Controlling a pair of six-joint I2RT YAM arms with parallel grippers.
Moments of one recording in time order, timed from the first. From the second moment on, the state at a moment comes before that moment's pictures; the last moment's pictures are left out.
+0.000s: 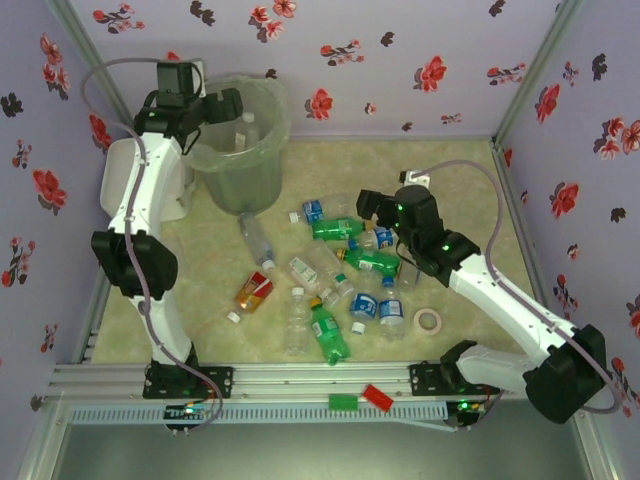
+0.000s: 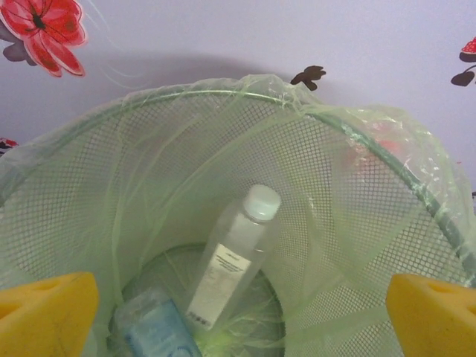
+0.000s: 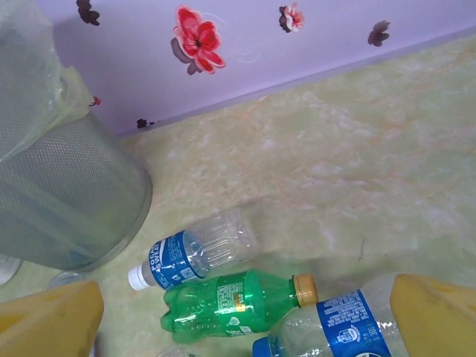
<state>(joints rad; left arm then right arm) -0.14 1.89 2.09 -0.71 0.04 -0.24 0.60 1.14 0.93 -0.27 0.28 0.55</state>
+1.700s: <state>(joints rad) -0.61 1.17 0.63 -0.62 -0.06 -0.53 0.60 1.13 0.77 -0.24 0.13 0.58</state>
